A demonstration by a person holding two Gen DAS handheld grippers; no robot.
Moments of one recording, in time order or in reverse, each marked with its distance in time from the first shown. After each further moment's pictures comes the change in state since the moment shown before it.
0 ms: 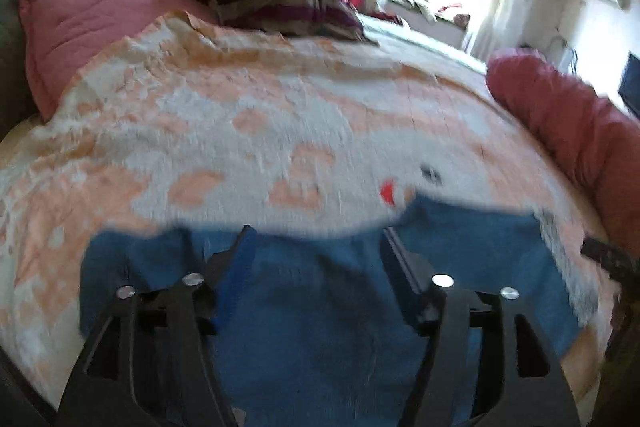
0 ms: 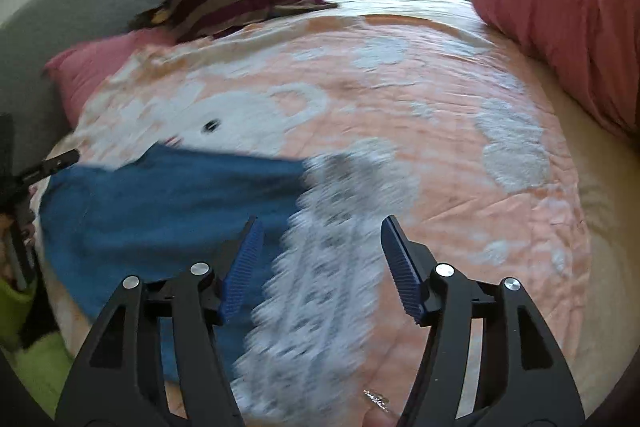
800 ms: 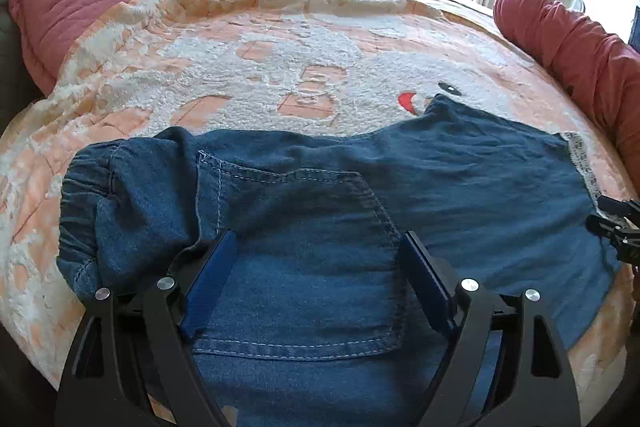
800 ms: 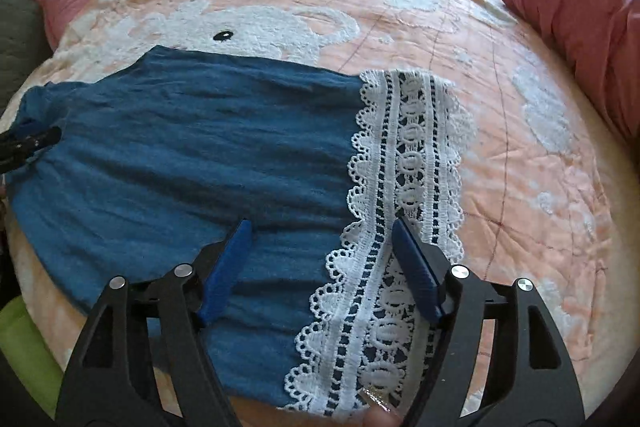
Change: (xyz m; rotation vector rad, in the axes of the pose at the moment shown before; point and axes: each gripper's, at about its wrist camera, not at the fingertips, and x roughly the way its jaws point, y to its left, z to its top) left arm 0.017 0.002 -0.042 0.072 0.130 0.070; right arm 0.035 0.044 -0.022 -0.060 0.160 -0.099
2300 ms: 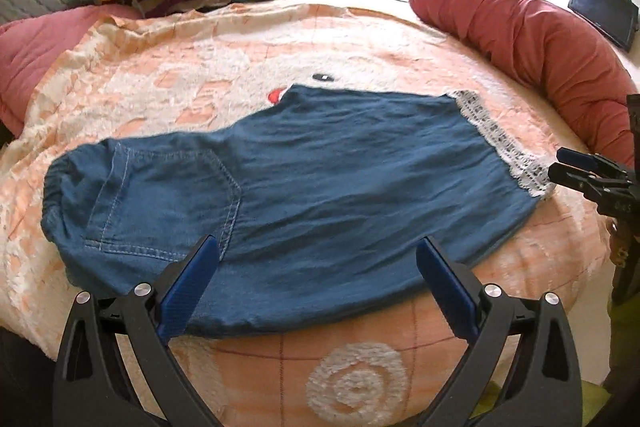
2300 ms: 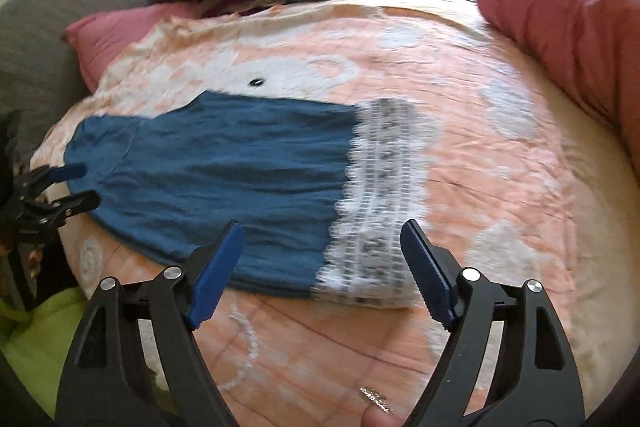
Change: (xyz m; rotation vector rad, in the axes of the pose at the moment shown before) left arm -0.066 -0.082 -0.036 0.160 -0.035 -0.149; right arm -0.087 -0.018 -0.043 0.101 -0.142 0.043
